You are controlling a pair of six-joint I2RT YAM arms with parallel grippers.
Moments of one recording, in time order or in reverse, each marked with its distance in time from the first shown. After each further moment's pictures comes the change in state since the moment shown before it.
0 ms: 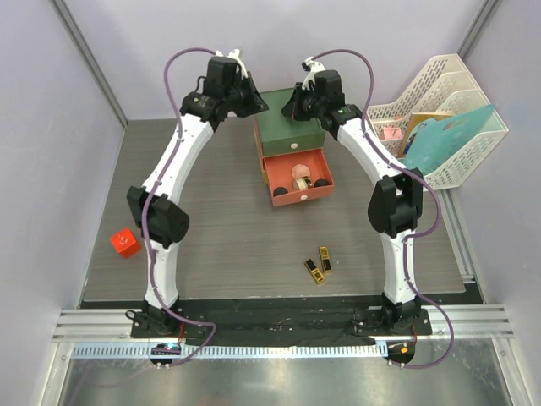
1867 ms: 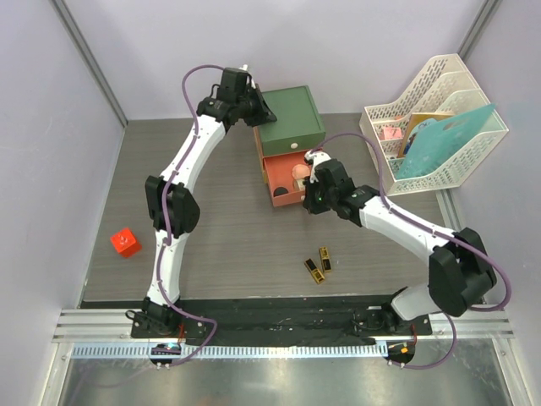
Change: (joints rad) left arm 0.019 0.198 0.057 0.031 0.061 -0.113; right arm 0.221 -0.769 -1.131 0.002 0.266 -0.052
